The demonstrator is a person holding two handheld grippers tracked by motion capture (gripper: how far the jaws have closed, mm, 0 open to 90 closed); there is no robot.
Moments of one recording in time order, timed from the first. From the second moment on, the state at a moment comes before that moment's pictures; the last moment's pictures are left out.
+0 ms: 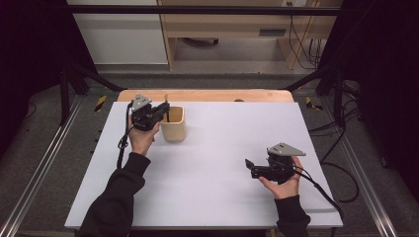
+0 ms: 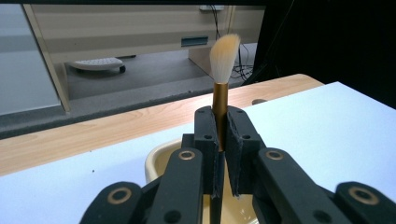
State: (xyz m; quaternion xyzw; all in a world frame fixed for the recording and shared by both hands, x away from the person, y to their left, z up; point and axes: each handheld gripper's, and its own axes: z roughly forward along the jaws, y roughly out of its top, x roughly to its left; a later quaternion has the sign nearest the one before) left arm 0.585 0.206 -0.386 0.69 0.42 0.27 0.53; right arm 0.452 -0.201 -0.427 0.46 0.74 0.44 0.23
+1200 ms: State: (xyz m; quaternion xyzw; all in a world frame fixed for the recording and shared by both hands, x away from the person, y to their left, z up) left arm 0.553 0.220 -0.391 0.70 0.42 0.24 0.53; right arm 0.450 -0.204 -0.422 0.46 0.73 0.44 0.23
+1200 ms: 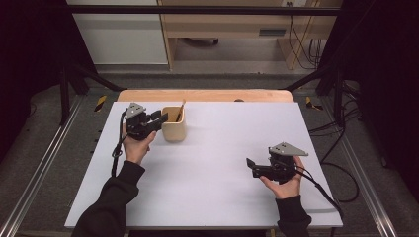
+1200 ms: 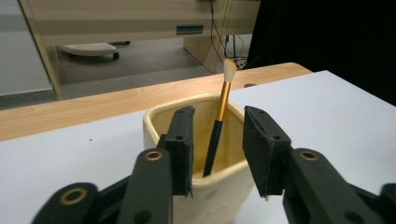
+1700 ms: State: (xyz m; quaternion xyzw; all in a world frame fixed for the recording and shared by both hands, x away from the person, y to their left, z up) left arm 0.502 0.224 -0.384 0.71 0.40 0.22 0.54; right arm 0.448 -0.207 -0.418 0.46 0.73 0.45 0.24
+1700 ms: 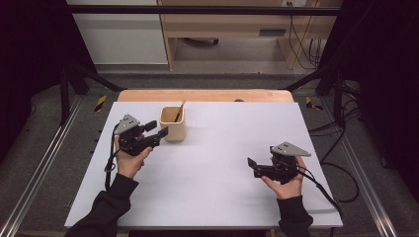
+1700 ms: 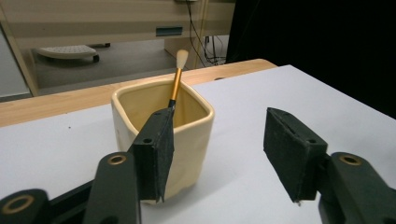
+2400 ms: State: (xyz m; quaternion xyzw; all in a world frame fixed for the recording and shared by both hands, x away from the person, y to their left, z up) left arm 0.458 0.247 -0.408 0.71 0.41 0.22 0.53; right arm 0.445 -0.207 -0.417 0.45 0.73 0.45 0.23
